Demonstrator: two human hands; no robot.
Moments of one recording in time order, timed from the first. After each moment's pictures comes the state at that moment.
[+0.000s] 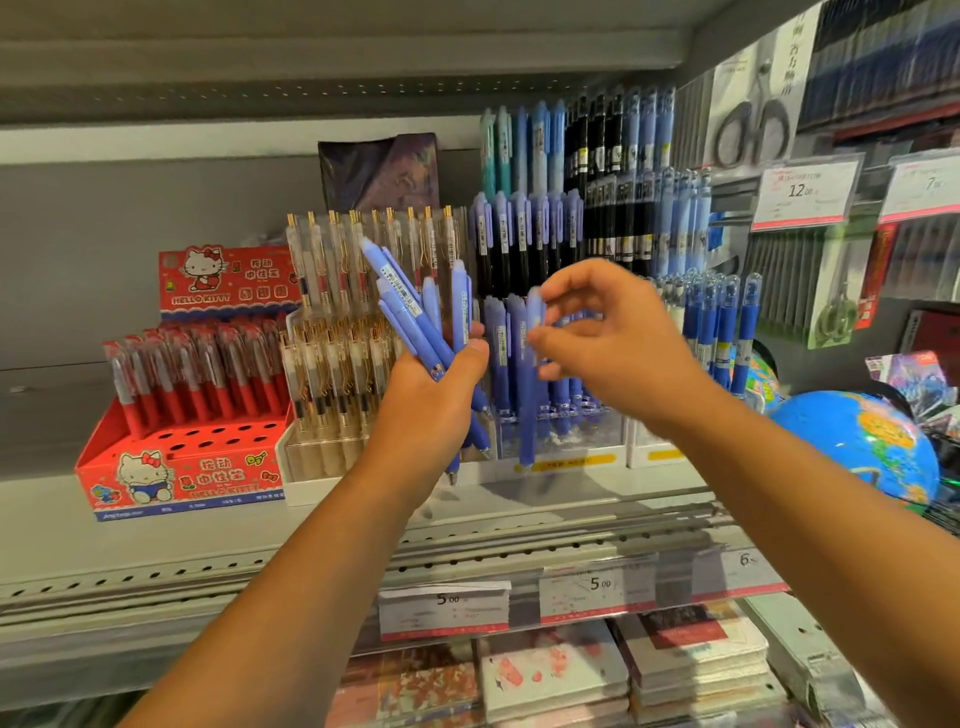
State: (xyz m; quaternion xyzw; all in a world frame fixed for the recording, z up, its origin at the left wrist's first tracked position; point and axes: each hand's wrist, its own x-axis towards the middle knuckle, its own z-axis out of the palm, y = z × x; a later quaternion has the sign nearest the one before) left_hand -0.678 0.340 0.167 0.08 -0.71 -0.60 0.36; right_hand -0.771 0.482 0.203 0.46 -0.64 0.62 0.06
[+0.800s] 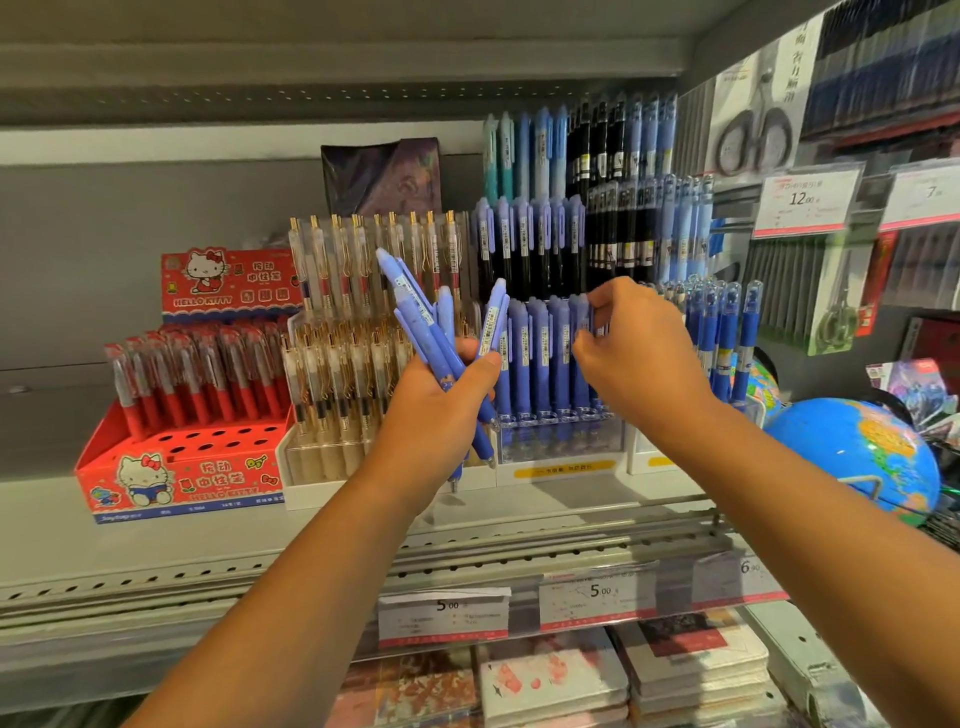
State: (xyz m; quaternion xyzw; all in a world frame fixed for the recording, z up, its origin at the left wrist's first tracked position) left_hand -0.678 0.338 0.164 0.06 -0.73 -0.59 0.34; right_hand -0.804 0.478 0.193 0.33 -0.81 0.38 0.28
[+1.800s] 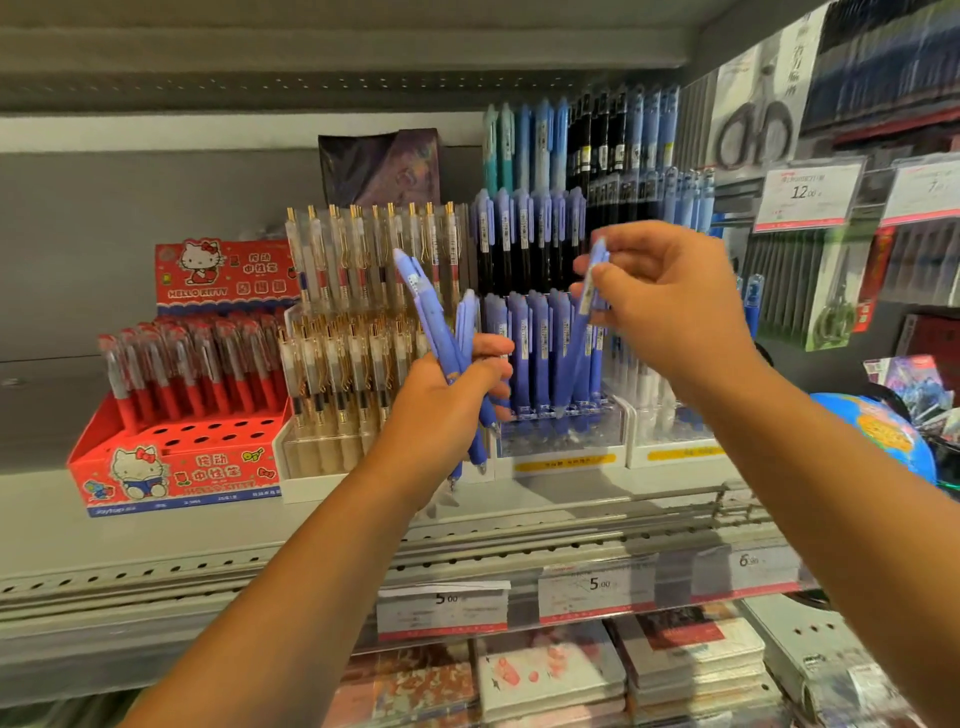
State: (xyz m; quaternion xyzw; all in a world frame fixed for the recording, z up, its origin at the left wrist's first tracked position) left_hand -0.683 0.338 0.163 0.02 -0.73 -0.62 0.30; right_hand -0.785 0.493 0.222 0.36 -0.64 0.66 0.16
